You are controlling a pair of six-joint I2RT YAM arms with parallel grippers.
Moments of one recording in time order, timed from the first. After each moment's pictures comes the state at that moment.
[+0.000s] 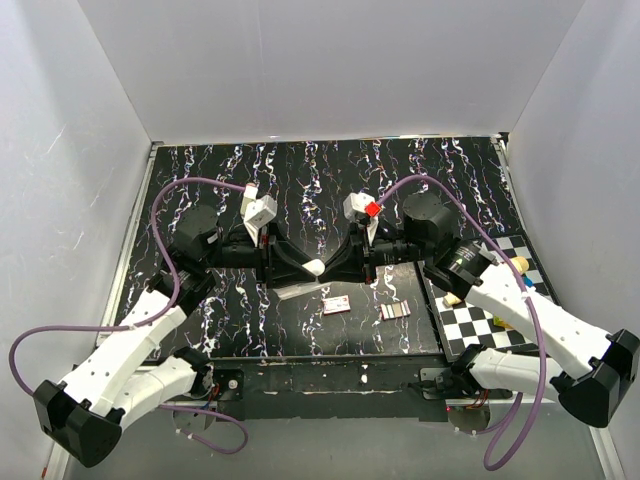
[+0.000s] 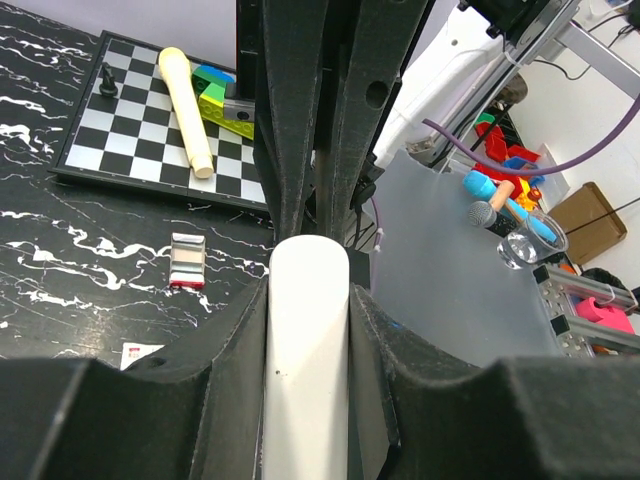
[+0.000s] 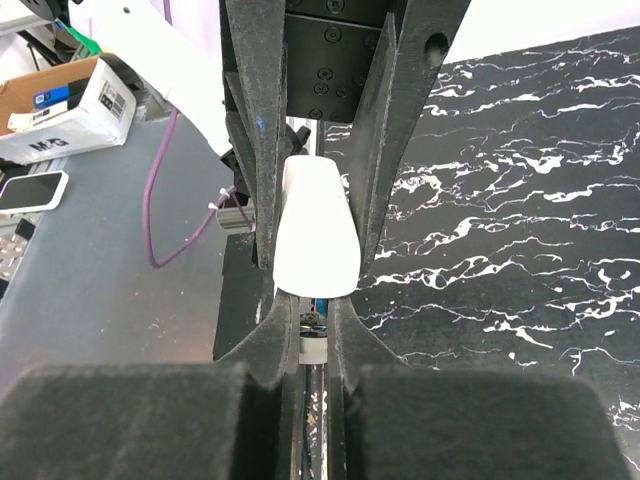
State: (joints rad) left arm -0.54 0.91 0.86 0.00 1.01 -0.33; right arm 0.83 1.09 1.03 -0.17 -0.84 0.07
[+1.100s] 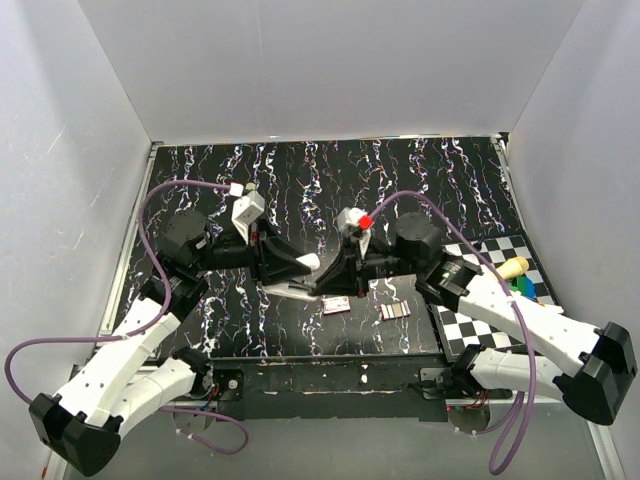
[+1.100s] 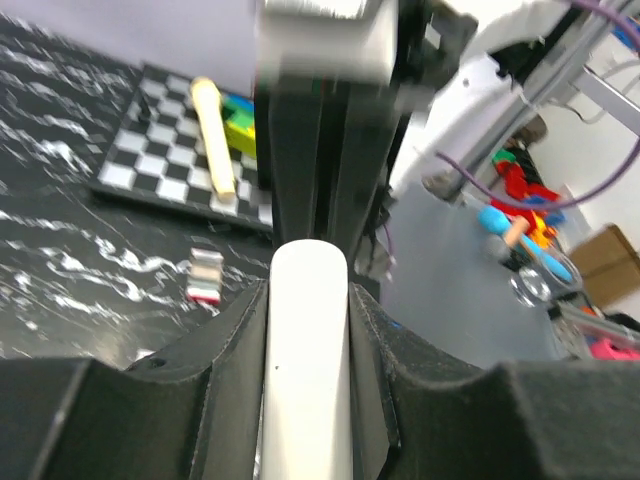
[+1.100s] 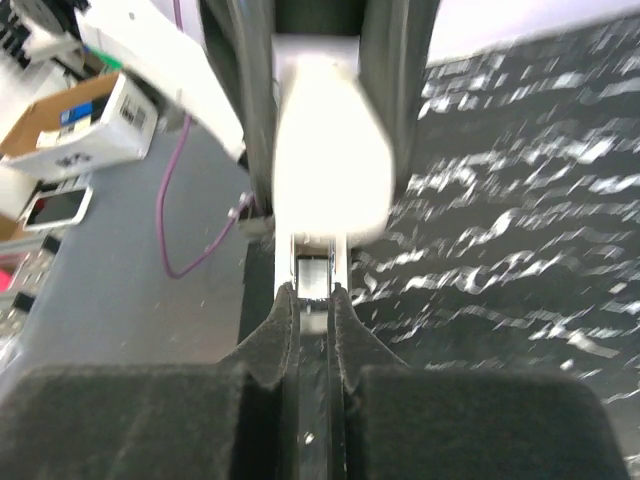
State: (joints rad) left arm -0.53 0.85 0.84 -0.01 0.96 -0.39; right arm 0.89 1.08 0.87 0.11 -0.80 0.22
